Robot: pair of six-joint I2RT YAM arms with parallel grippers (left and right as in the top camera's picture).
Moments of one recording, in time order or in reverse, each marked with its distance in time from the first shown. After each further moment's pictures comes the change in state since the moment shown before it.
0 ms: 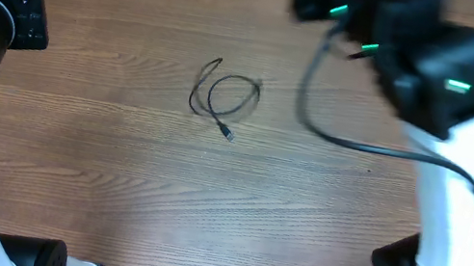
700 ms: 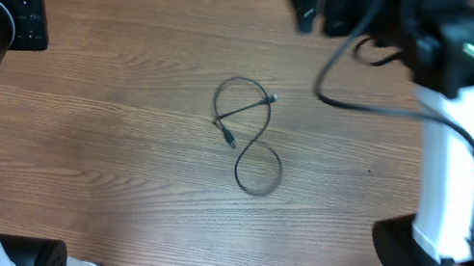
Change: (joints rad) left arm 0.000 0.000 0.000 -0.006 0.000 0.000; right arm -0.077 0.131 -0.044 -0.285 -0.205 -0.143
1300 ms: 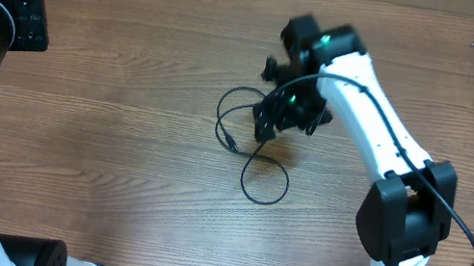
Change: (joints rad) left arm 0.000 0.000 0.000 -0.002 0.000 0.000; right arm 0.063 0.061 -0.827 0.083 -0.063 -0.223
